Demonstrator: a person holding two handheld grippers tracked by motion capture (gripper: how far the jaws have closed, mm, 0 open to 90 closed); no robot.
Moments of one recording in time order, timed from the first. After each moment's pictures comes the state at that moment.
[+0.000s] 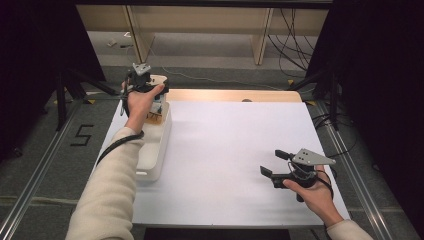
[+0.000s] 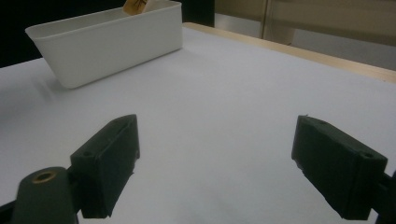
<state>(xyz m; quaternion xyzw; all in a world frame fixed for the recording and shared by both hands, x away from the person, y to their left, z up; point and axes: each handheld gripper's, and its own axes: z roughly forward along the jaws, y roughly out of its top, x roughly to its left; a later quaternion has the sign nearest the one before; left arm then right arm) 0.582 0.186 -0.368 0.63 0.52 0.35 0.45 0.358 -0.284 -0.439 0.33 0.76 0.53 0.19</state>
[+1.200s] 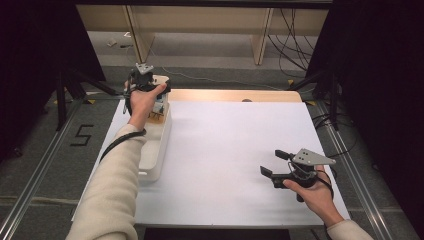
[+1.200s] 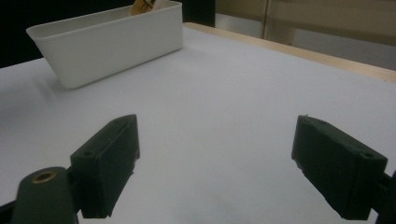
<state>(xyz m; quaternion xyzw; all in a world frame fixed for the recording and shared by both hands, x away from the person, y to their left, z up) 0.594 0.182 -0.375 0.64 0.53 0.34 0.44 0.358 -0.284 -0.439 0.33 0.76 0.53 0.19</state>
